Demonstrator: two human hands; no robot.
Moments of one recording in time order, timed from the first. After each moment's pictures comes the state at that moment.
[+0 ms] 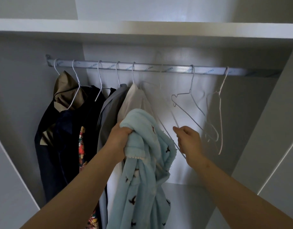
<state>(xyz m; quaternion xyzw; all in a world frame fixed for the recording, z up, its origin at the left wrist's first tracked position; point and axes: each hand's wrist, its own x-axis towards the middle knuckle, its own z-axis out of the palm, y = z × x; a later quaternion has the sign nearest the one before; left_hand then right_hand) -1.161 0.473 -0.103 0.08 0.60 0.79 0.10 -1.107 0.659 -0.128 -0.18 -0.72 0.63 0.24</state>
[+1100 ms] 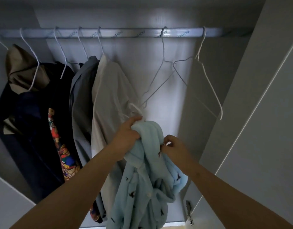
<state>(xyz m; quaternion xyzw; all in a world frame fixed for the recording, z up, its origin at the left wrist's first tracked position) -1.123 0.519 -0.160 0.22 0.74 0.62 0.16 -1.041 0.666 -0.218 -0.20 -0.82 0.51 0.13</state>
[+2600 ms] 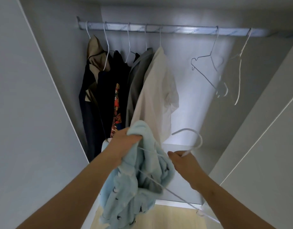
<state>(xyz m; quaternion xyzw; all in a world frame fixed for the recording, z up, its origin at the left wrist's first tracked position) -1.052 0.309 -0.168 0.04 0.73 0.66 0.18 -0.964 0.480 -0.209 -0.23 -0.80 0.56 0.01</state>
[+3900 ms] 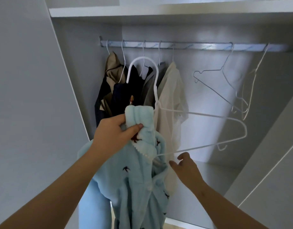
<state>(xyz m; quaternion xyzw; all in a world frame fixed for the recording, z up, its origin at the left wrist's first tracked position) -1.046 0.286 -0.109 0.20 0.86 0.42 -0.21 -1.003 0.499 -0.232 -0.20 -0.88 0.42 0.03</state>
